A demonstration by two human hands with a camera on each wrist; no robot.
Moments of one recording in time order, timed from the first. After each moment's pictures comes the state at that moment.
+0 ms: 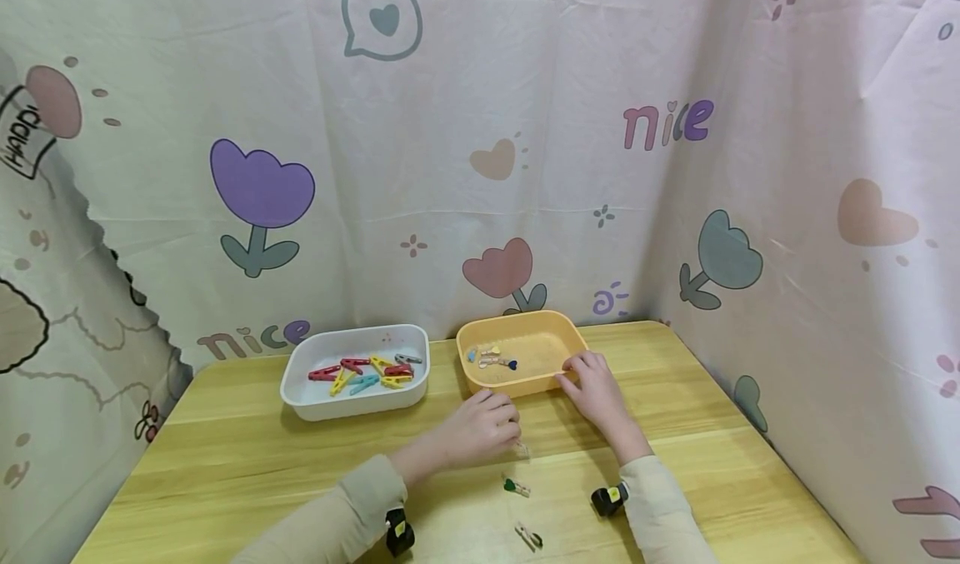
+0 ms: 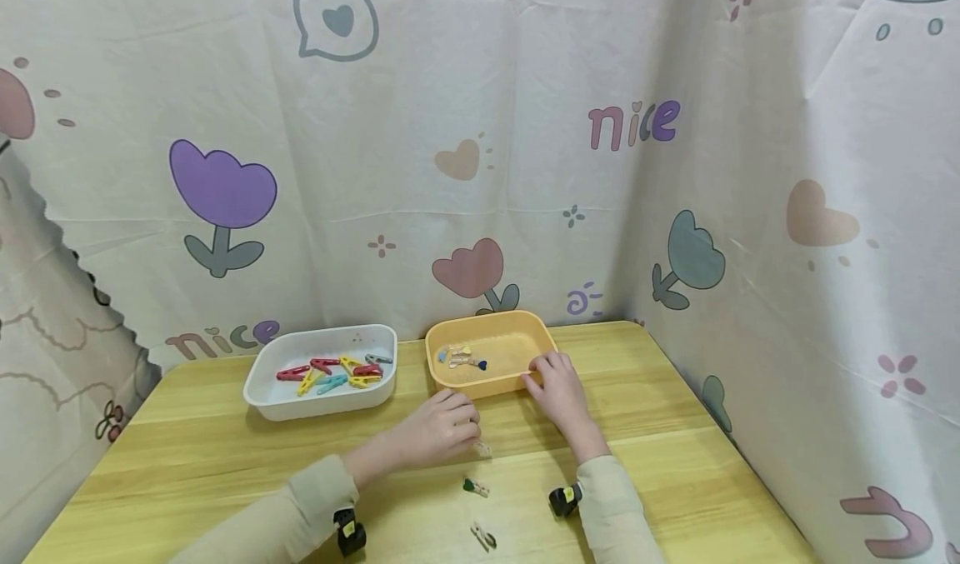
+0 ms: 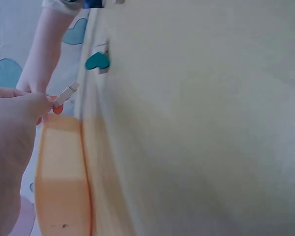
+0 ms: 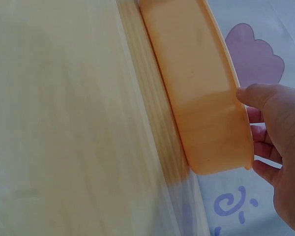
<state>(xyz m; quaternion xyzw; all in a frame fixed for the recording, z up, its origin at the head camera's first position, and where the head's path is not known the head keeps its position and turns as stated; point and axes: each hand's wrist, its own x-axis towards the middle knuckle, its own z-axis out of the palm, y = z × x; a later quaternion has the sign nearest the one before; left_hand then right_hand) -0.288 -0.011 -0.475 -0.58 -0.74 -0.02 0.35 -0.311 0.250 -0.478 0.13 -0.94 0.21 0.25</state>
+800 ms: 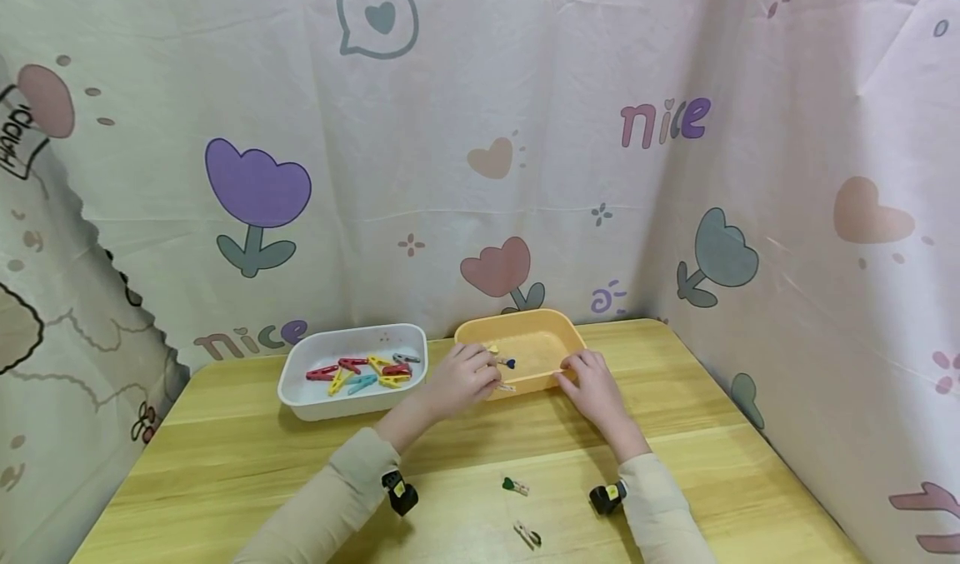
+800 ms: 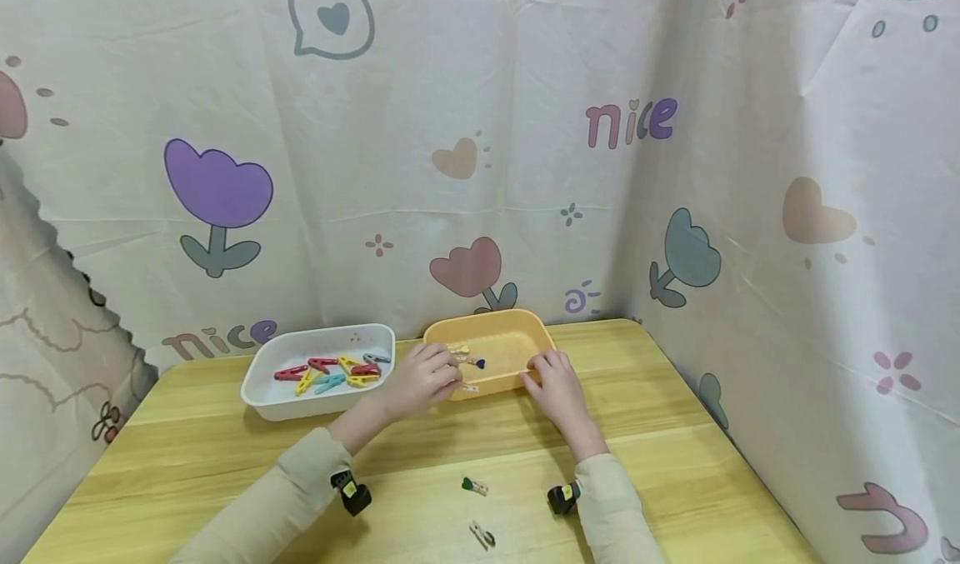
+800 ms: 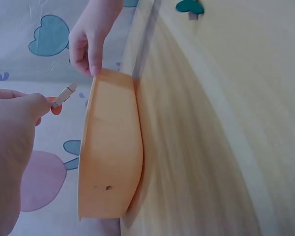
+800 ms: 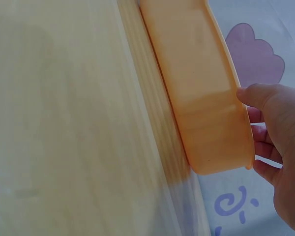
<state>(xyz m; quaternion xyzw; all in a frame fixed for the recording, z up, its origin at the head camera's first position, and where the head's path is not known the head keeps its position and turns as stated) -0.326 -0.029 -0.434 -0.51 -0.77 -0.07 0.38 -0.310 0.250 -0.478 0.13 -0.93 0.21 0.26</state>
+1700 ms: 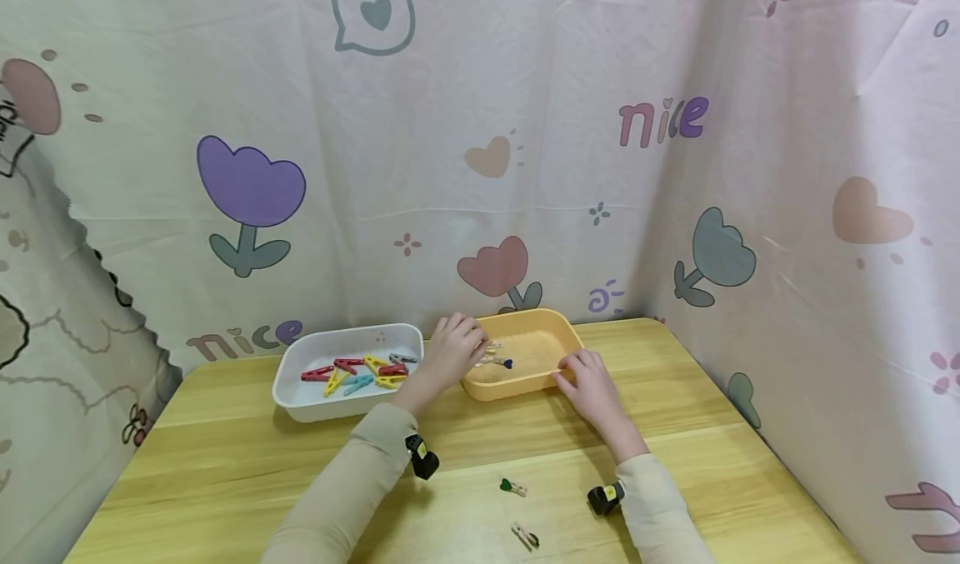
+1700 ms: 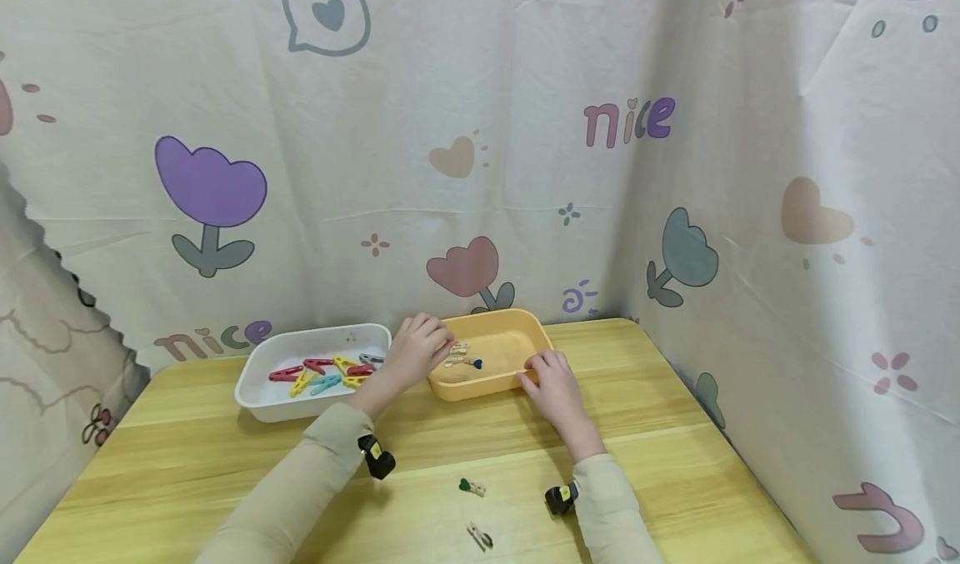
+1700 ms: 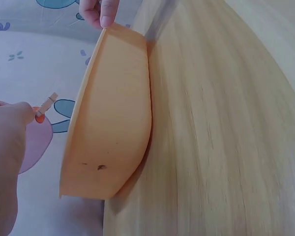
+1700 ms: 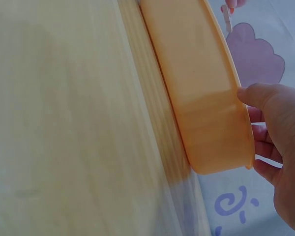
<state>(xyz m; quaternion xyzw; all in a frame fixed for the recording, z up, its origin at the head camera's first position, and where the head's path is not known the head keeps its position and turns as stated) -0.379 -0.023 -0.444 -0.37 -0.83 -0.11 0.40 -0.313 0.251 -0.480 0.13 -0.93 0.22 0.26</state>
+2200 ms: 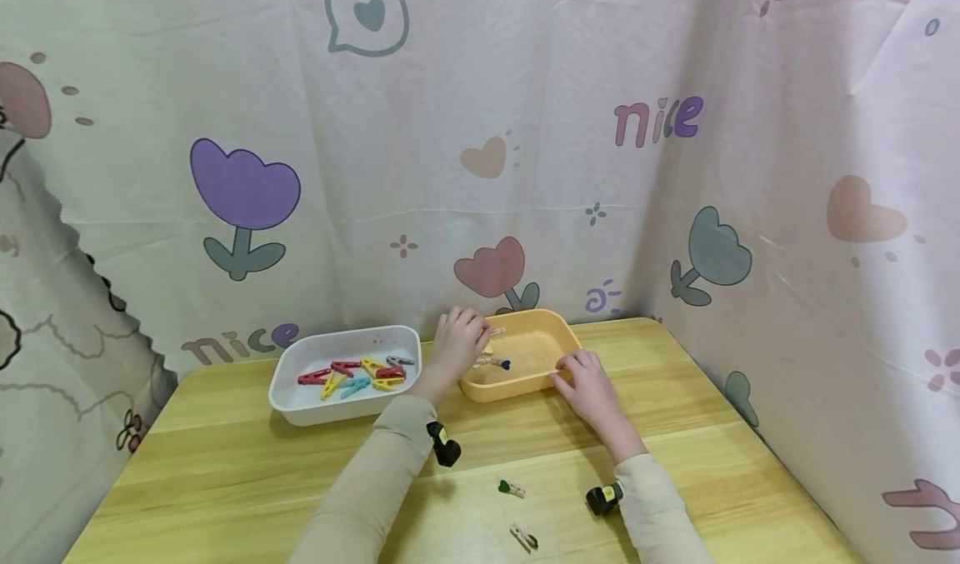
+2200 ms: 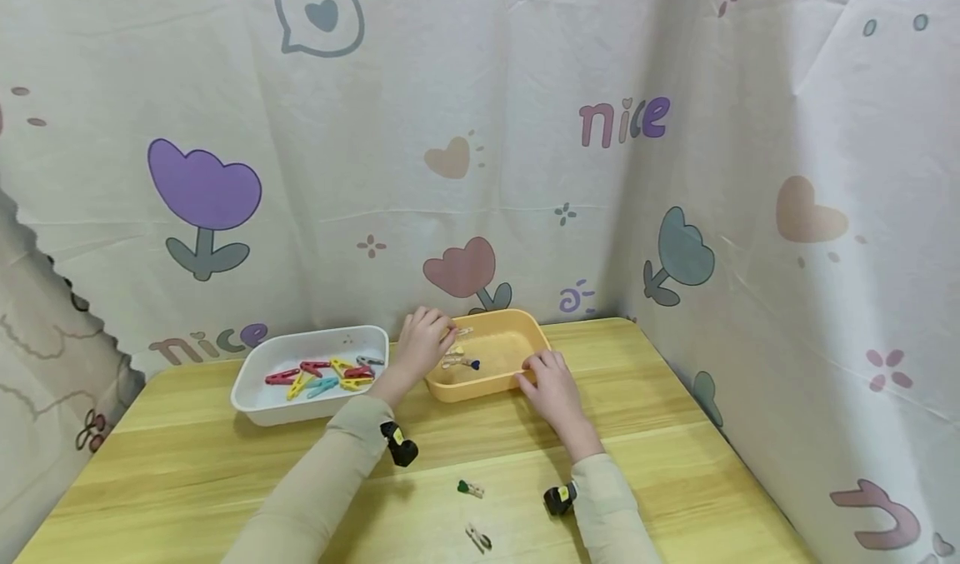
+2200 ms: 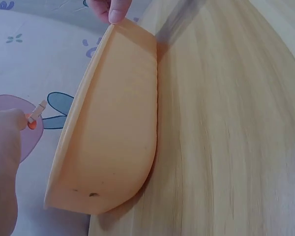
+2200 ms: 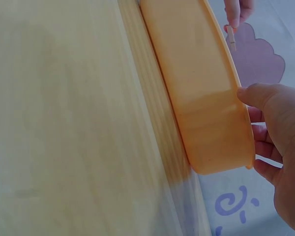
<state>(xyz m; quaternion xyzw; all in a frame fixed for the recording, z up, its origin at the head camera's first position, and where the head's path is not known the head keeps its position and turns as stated) -0.391 -0.001 -0.442 -0.26 -0.89 -0.15 0.34 -0.313 0.251 -0.480 0.13 -0.93 0.22 0.25</state>
